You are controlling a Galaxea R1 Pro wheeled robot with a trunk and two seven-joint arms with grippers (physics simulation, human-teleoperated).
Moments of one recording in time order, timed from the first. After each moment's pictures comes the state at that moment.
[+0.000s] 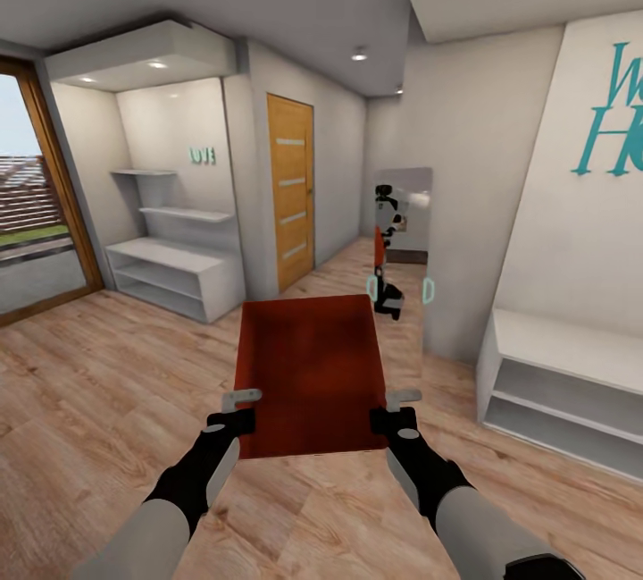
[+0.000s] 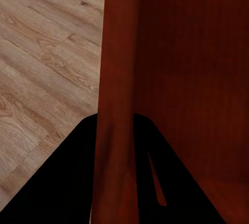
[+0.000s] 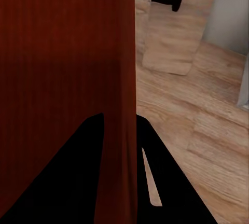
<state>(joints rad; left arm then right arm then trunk) -0.63 -0.09 -0.03 -0.59 0.11 0.22 0.23 -0.71 0.14 0.11 -0.39 0.01 0.04 -0.21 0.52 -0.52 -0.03</state>
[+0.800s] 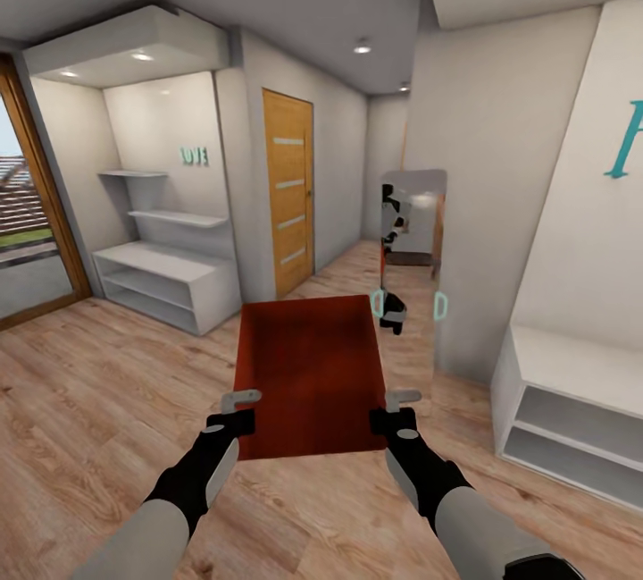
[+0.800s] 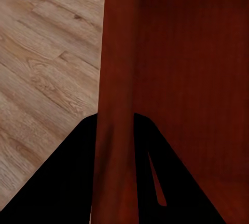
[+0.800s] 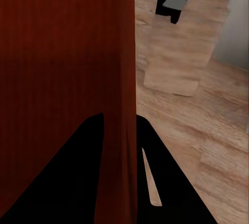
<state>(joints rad) -0.63 -0.09 -0.03 -0.58 0.10 0.22 0.22 -0.71 0.14 0.12 -0.39 0.01 0.04 -0.21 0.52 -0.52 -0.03</state>
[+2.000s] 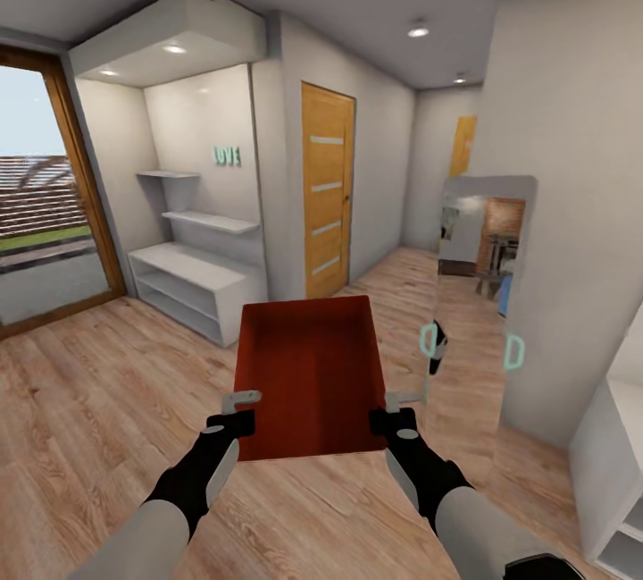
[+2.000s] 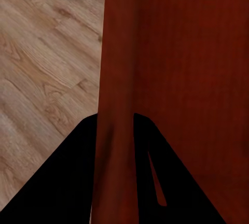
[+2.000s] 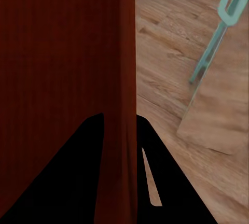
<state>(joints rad) -0.64 -0.10 -0.02 -0.58 0.10 0.22 0.22 -0.71 0.14 0.12 -0.39 0.01 0.05 -0.21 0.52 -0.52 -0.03</state>
